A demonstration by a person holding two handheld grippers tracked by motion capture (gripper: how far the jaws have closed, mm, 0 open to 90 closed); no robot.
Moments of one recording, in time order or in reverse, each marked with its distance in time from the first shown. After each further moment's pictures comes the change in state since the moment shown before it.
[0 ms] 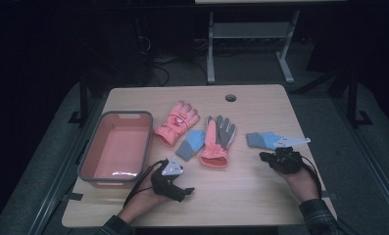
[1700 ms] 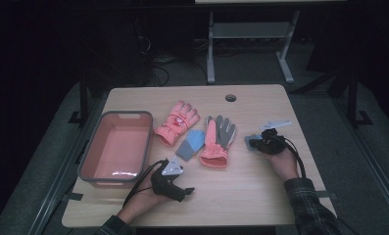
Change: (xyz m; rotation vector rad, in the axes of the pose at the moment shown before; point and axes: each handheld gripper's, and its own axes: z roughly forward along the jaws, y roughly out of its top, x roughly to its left) left arm 0.000 0.000 0.000 0.003 0.000 0.000; right arm -0.034 0.029 0.069 0.046 0.030 0.049
